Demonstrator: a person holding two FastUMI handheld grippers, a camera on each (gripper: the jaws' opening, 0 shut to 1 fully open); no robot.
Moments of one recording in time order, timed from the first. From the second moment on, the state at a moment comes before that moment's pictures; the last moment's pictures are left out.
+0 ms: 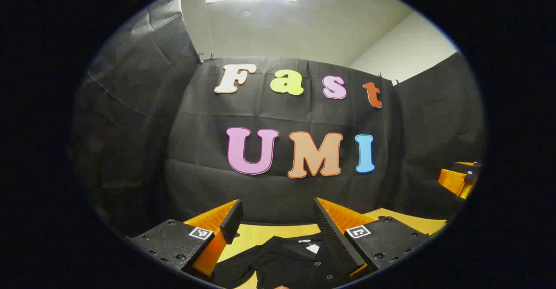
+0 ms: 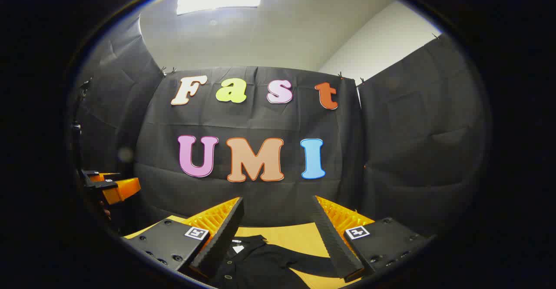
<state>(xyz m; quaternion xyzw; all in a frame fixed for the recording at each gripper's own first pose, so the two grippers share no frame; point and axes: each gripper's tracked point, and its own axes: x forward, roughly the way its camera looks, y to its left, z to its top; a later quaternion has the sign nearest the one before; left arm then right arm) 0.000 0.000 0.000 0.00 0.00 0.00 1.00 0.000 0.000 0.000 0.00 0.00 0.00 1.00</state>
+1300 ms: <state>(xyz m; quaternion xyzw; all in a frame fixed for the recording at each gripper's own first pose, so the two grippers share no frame) -0.009 -0.002 -0.007 0.02 0.01 0.01 1.00 0.030 -0.018 -0.010 0.02 0.01 0.02 1.00</state>
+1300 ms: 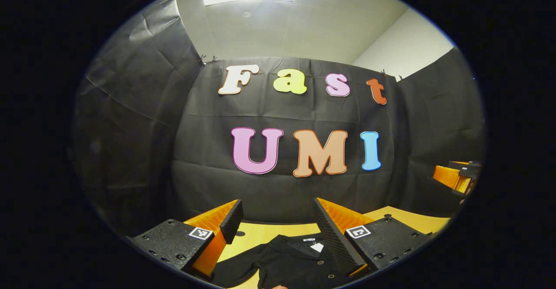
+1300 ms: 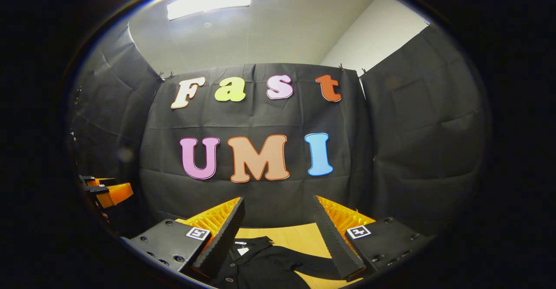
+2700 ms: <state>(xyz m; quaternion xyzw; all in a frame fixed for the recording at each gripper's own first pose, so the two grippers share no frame) 0.001 -0.007 -0.010 0.02 0.02 0.02 1.00 0.038 -0.058 -0.010 0.02 0.01 -0.02 1.00</state>
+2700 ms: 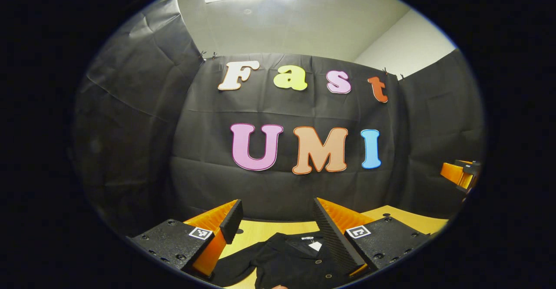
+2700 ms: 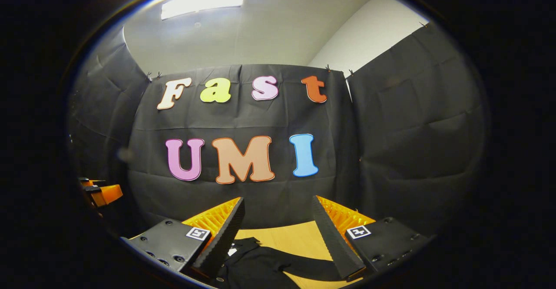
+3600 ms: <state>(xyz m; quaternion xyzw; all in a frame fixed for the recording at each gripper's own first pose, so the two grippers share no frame) 0.034 -0.050 -0.012 0.04 0.03 0.06 1.00 0.091 -0.230 -0.144 -0.02 0.13 -0.08 0.99</state>
